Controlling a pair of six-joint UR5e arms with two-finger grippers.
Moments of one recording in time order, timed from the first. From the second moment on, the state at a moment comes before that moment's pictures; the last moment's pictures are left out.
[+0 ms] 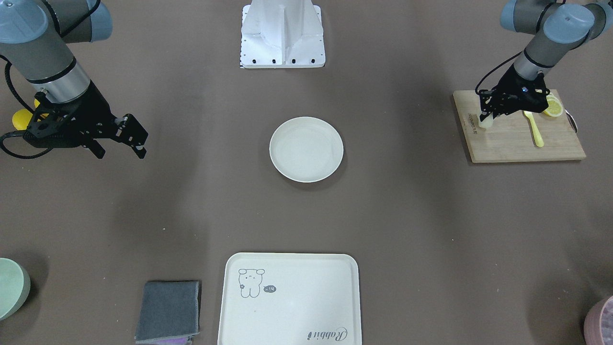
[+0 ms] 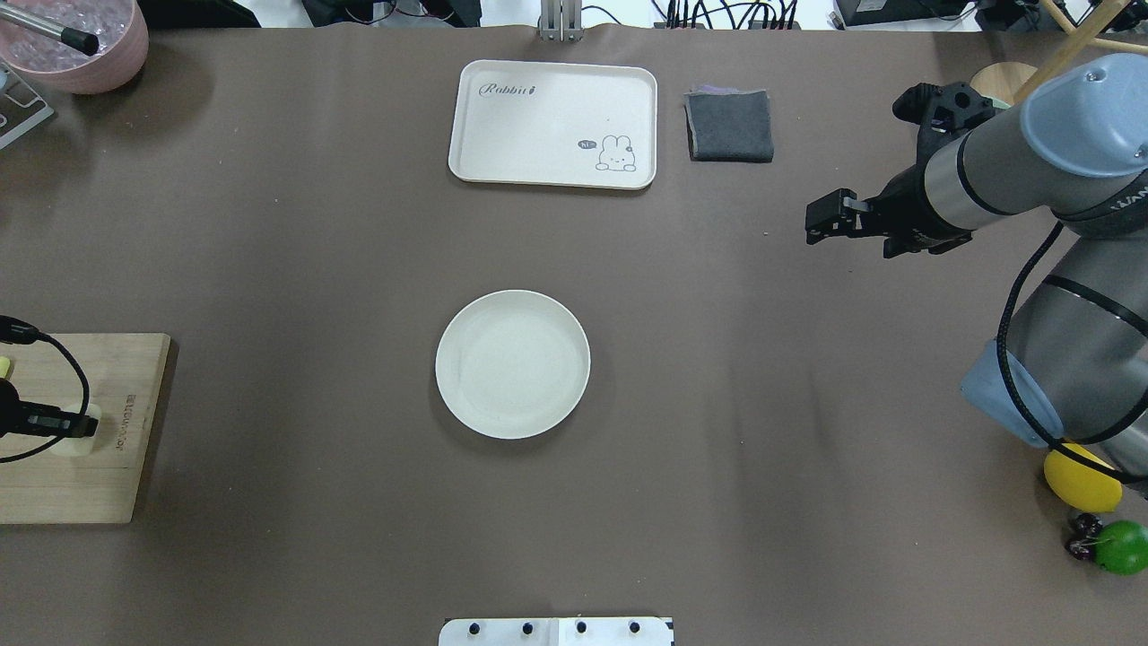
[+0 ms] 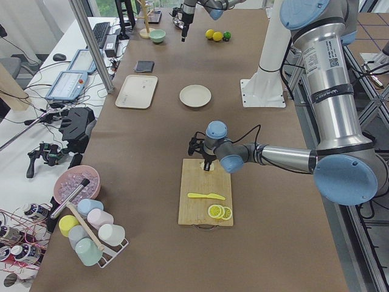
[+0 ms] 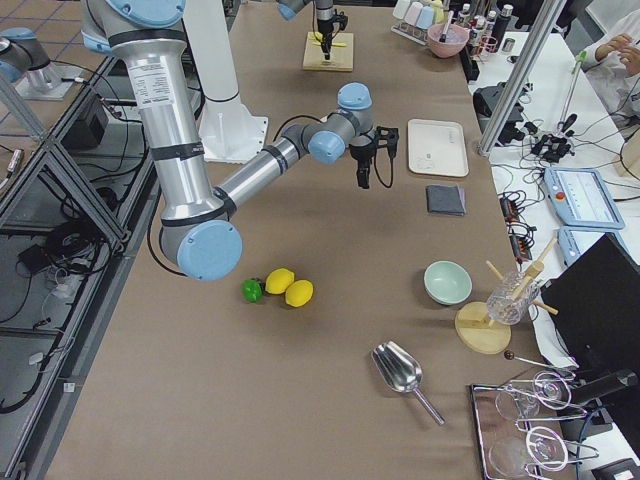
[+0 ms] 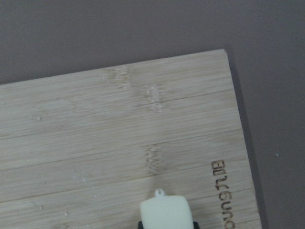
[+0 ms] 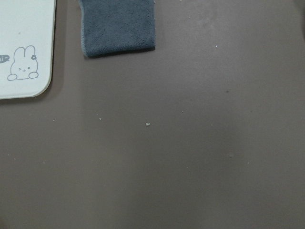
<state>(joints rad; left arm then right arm) -0.74 -1.29 -1.83 -2.39 -2.02 -0.89 0.89 -1.34 1.95 -1.37 2.04 1.08</state>
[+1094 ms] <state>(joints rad) -0.62 -2.04 -1.77 -1.87 -2.02 -1.22 1.40 -1.77 1.93 -1.37 2.33 0.35</state>
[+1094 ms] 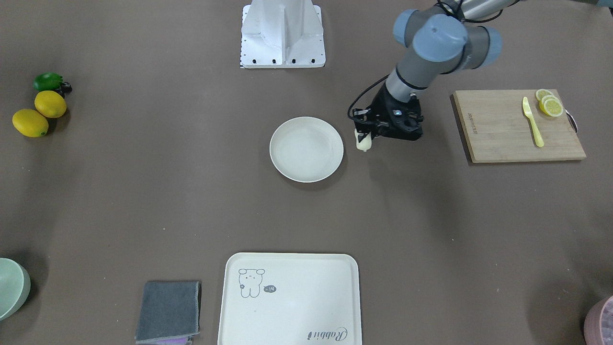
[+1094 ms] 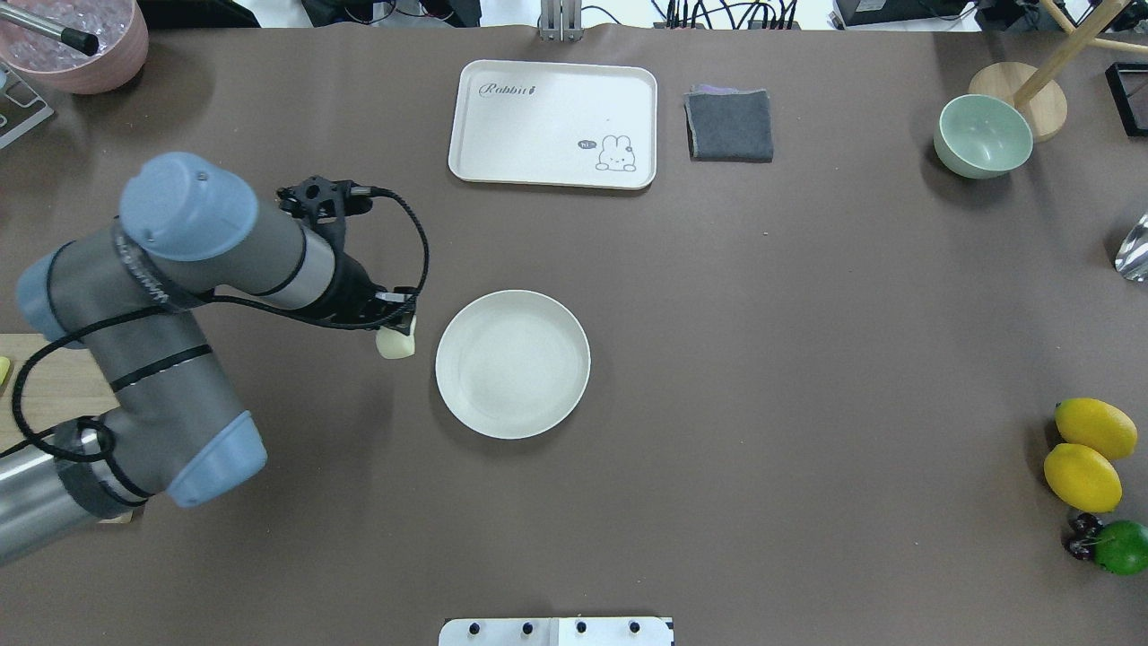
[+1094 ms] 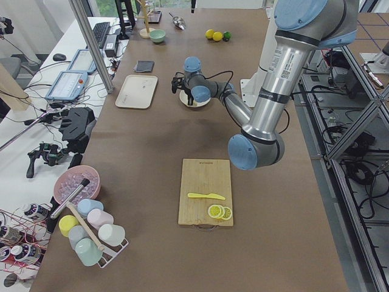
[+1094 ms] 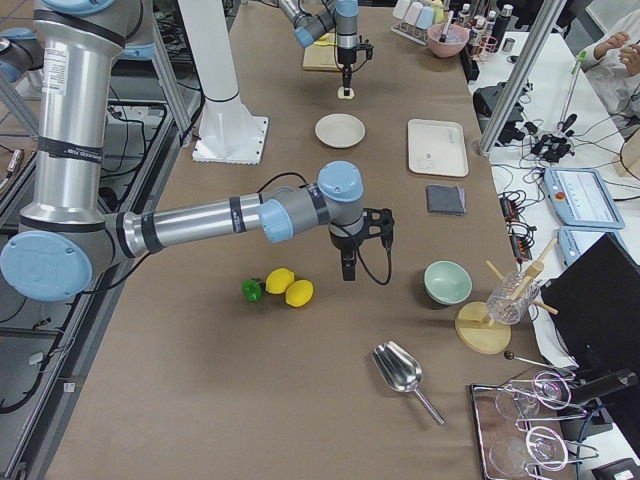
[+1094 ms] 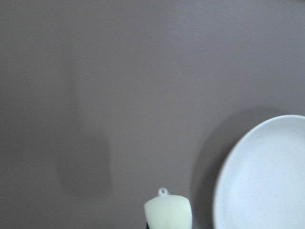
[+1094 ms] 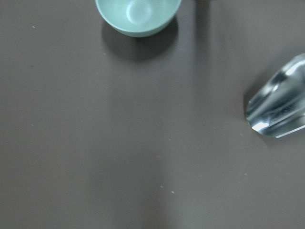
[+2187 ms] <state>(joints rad) -0.45 -2.24 -1.59 -1.86 -1.81 -1.33 1.53 -1.88 1.90 -1.37 2.34 0.19</state>
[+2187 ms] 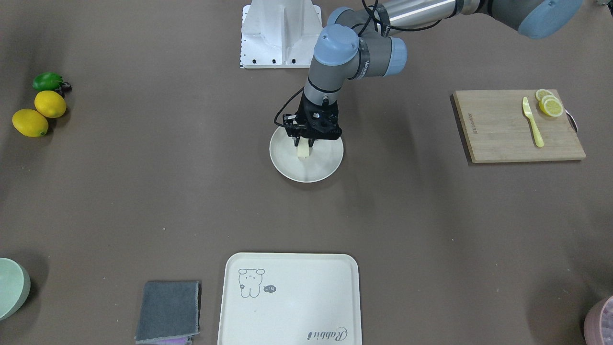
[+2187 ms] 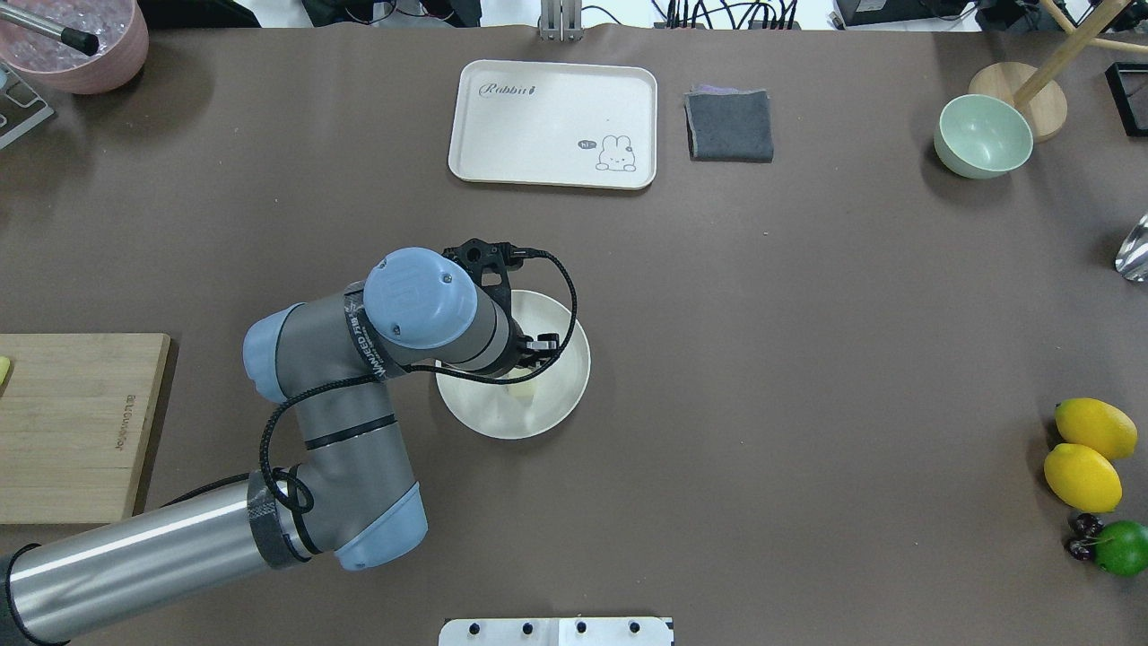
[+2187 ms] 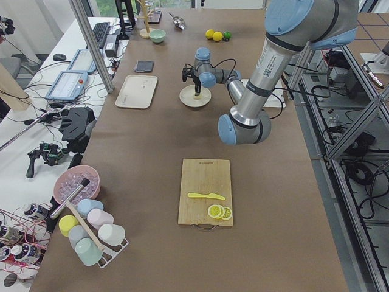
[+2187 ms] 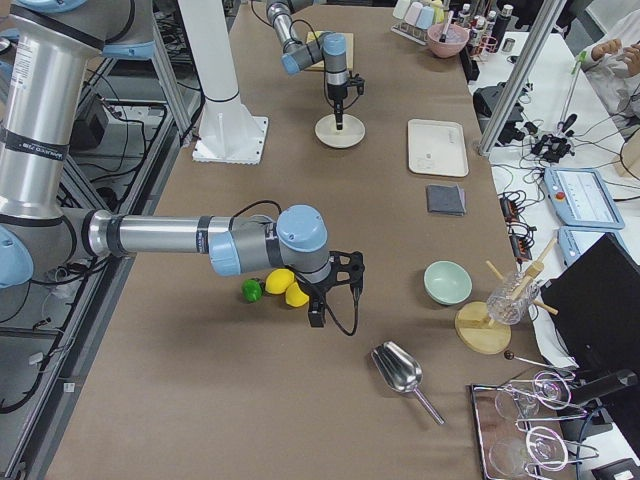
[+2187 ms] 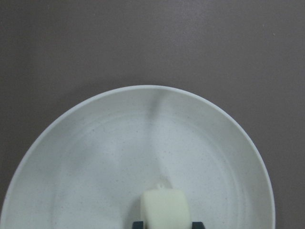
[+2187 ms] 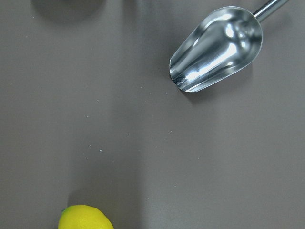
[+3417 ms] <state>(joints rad) -0.84 -2.08 -2.00 -1.30 -1.98 -0.85 1.53 -1.90 1.88 -1.35 2.34 0.19</state>
